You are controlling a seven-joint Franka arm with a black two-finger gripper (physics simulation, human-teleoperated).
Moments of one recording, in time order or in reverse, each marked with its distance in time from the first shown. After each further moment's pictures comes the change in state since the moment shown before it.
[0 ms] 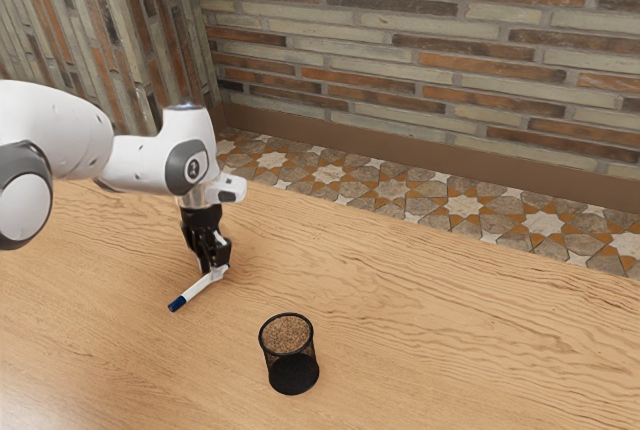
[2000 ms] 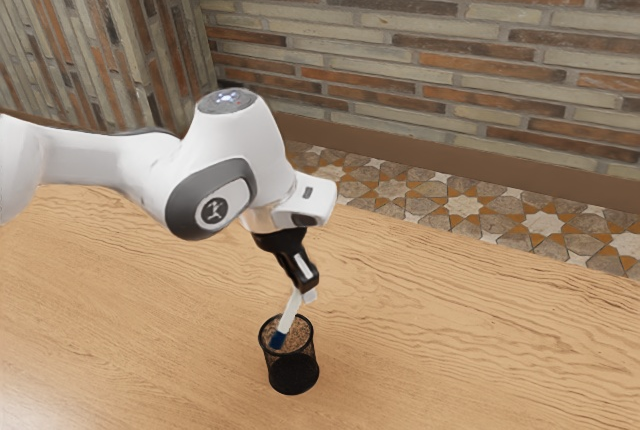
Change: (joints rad) arm 0.102 -0.622 -0.647 -0.469 0.009 0.218 -0.267
